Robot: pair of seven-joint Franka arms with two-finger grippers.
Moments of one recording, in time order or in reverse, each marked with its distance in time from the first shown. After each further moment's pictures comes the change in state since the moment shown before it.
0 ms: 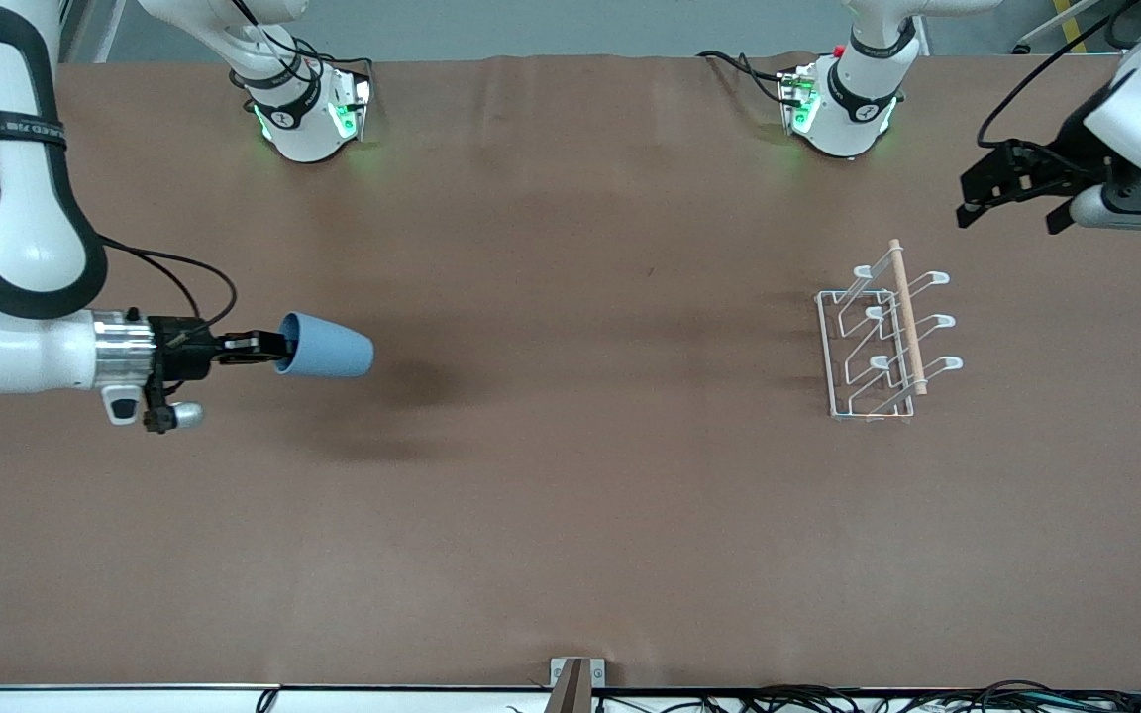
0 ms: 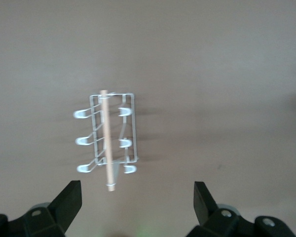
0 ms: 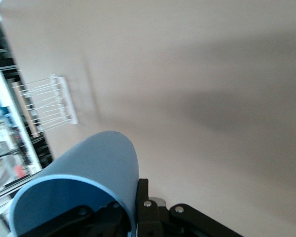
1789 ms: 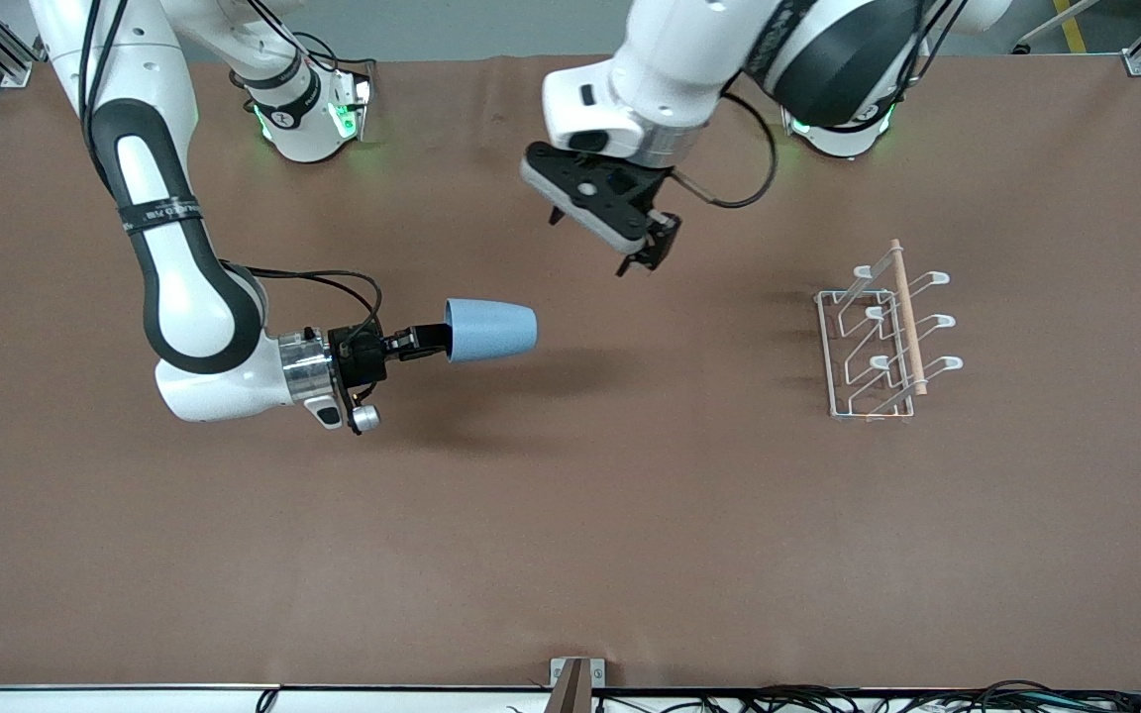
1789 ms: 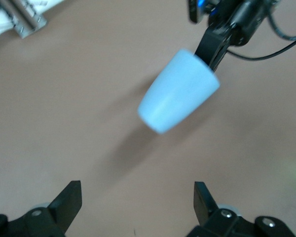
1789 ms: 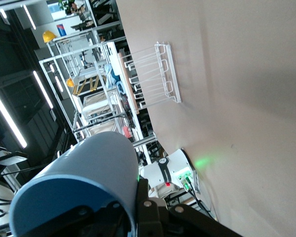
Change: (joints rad) left arm -0.522 0.399 -0.123 0.230 0.062 0.427 0.013; right arm 0.209 0.189 -0.001 0.002 0.529 -0.041 -0.153
